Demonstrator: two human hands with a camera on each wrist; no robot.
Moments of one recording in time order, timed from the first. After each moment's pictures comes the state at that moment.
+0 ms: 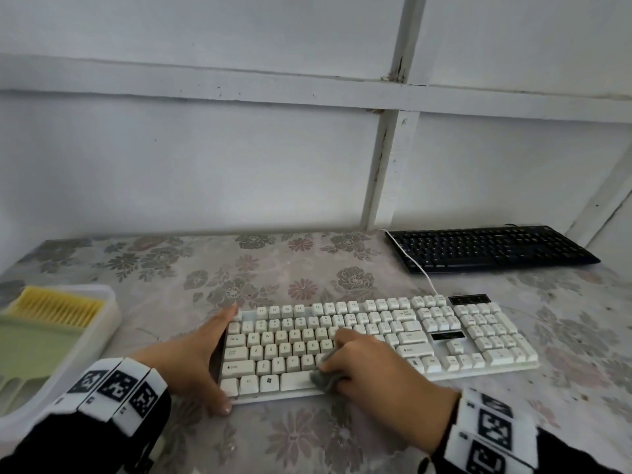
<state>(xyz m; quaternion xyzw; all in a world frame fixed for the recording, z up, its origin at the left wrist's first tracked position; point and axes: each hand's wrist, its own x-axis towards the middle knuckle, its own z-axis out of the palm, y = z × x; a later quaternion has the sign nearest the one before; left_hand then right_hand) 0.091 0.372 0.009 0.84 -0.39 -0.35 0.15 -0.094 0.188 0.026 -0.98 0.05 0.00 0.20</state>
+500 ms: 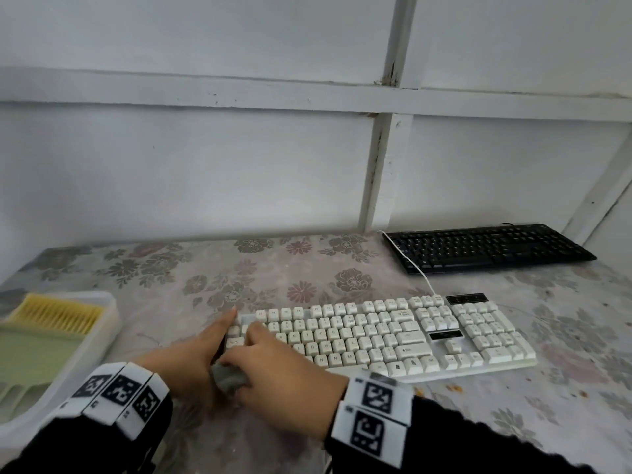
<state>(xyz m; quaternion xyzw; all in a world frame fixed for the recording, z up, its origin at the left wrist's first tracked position) 0.099 0.372 -0.007 0.86 -0.39 -0.30 0.11 -0.039 0.257 0.034 -0.96 -0.05 0.03 0.26</state>
